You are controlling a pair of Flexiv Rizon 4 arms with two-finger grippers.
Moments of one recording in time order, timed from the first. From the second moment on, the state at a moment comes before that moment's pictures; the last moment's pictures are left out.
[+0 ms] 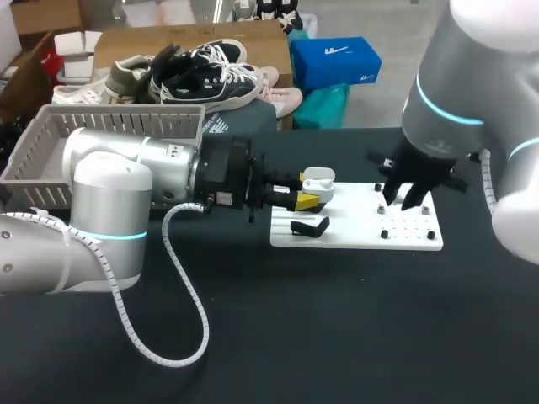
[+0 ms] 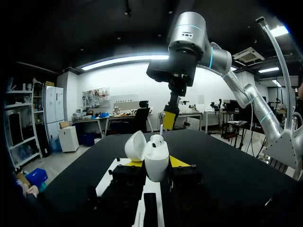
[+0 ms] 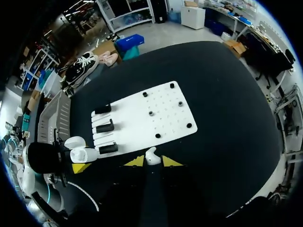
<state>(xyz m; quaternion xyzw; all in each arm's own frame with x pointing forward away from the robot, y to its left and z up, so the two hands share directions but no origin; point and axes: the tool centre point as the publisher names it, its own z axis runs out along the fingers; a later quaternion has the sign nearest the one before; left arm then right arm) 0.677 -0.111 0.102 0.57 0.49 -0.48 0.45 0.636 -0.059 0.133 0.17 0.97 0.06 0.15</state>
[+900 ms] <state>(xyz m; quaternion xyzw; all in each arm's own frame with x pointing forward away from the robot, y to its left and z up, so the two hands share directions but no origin) 0.677 -0.111 0.102 0.57 0.49 -0.48 0.45 0.638 0.037 0.196 -0.01 0.99 0.08 0.07</state>
